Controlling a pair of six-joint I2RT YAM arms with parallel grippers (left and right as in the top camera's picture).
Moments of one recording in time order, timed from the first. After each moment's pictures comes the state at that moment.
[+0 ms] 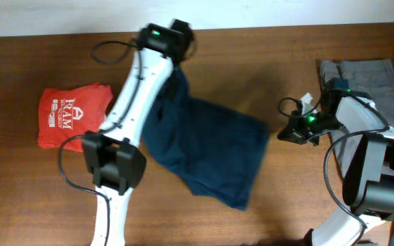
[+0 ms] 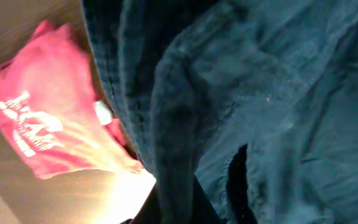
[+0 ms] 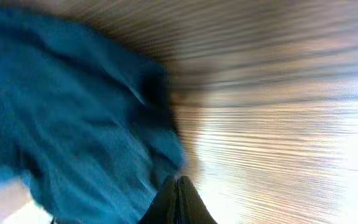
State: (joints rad) left arm -0.39 2.31 2.41 -1.68 -0.33 -0.09; right arm -0.21 1.91 1.23 -0.95 -0.60 0.06
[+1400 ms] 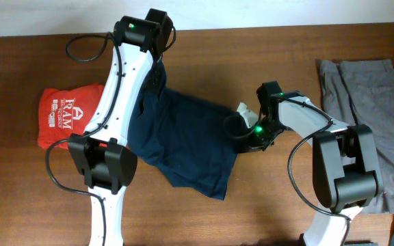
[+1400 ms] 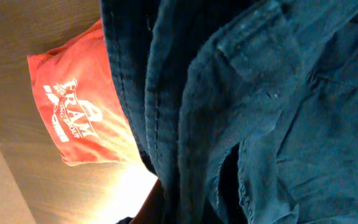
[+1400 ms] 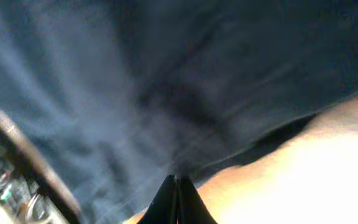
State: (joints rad) left arm -0.32 2.29 2.45 -1.69 -0.40 -0.12; right arm 0.17 1.97 1.23 -0.92 -0.60 -0.17
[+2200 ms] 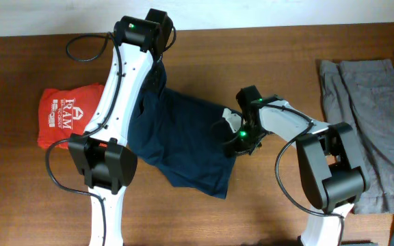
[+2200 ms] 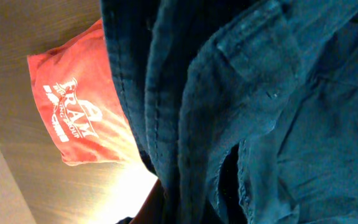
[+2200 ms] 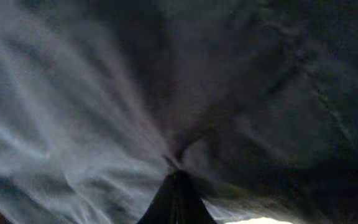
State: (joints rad) left arm -0.32 2.29 2.45 -1.69 -0.40 -0.12; right arm 0.30 2.01 1.23 -0.85 -0.45 -0.04
